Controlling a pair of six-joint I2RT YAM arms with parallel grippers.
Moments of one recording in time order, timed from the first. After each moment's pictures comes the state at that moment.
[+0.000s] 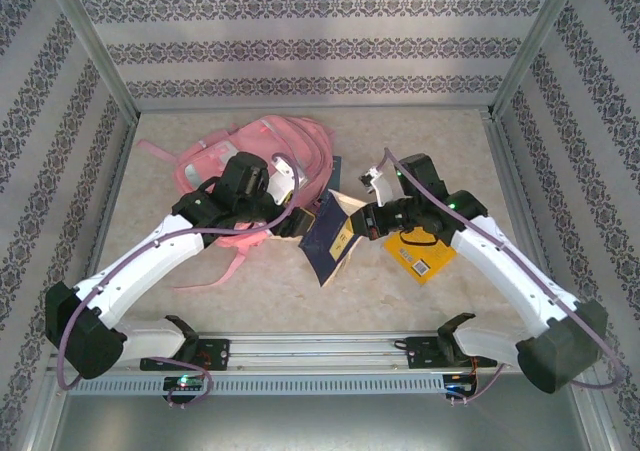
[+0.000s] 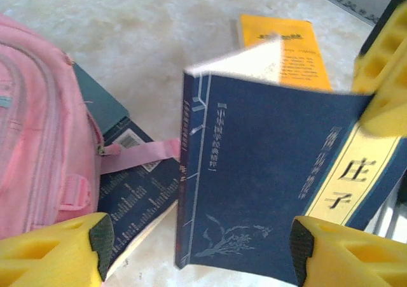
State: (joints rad) left arm -0.60 1.25 1.12 -0.57 0.39 0.08; right arm 0.49 1.16 1.09 -0.76 -0.64 0.22
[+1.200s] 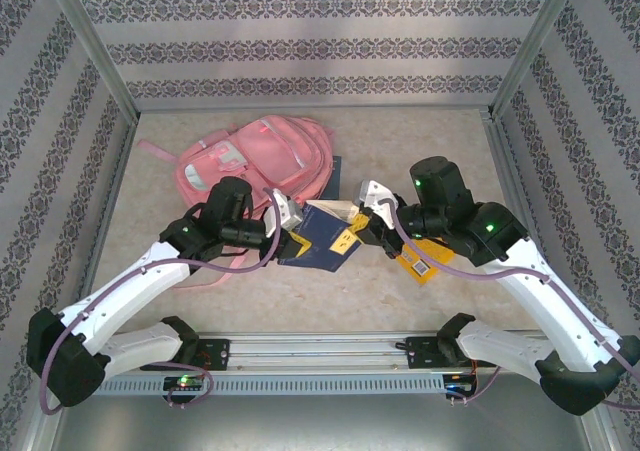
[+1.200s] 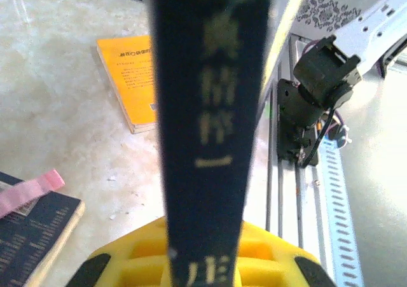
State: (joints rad) left arm -0.60 1.08 0.88 -0.40 0.79 0.21; right arm 0.64 1.00 1.21 -0.86 -0.50 -0.39
